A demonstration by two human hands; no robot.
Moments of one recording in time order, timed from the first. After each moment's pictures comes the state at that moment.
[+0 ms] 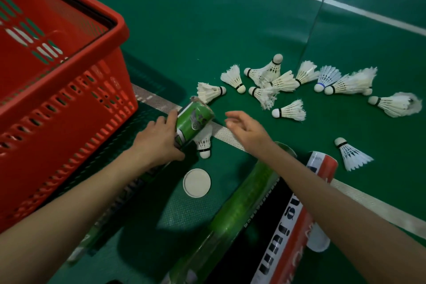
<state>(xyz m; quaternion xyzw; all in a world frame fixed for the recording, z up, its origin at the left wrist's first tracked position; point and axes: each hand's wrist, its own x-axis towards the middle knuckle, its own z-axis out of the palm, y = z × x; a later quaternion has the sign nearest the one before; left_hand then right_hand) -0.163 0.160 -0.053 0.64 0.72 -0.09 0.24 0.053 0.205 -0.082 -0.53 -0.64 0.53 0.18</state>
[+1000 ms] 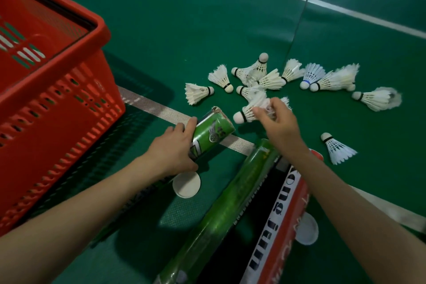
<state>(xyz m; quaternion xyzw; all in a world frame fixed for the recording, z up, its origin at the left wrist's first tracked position) -0.116 0.154 -0.054 0.72 0.65 -0.07 0.24 0.112 0.204 -0.049 -0.57 -0.63 0.41 0.33</state>
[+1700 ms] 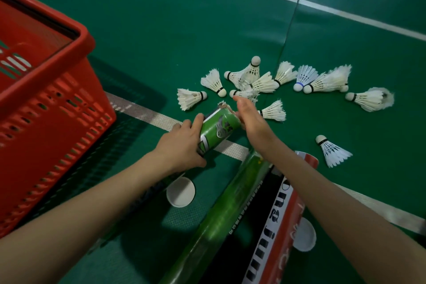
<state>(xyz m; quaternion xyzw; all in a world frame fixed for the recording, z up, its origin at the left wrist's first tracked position) -0.090 0.182 -0.054 0.73 0.64 -0.06 0.23 0.085 0.214 -0.048 -0.52 -0.57 0.57 0.28</state>
